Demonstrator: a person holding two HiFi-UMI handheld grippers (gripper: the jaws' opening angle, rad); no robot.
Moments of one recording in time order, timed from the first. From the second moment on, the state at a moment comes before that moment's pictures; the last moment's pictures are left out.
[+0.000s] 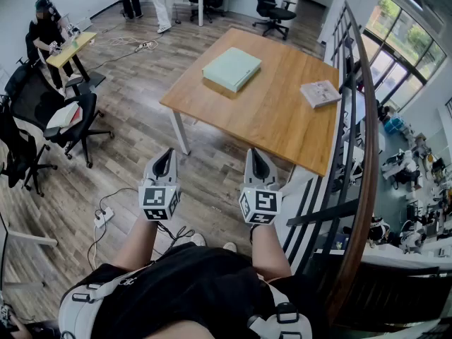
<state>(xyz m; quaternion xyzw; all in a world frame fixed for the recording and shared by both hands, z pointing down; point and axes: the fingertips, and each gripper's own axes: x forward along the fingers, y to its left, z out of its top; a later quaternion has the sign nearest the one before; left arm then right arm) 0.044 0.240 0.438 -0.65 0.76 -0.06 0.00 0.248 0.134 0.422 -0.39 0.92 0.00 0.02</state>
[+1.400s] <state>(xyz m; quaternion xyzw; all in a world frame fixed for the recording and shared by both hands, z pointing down) -0.027 0.236 0.462 -0.65 0.75 -0.05 -0.03 0.186 0.139 0.432 -0.41 0.91 -0.01 0.02</state>
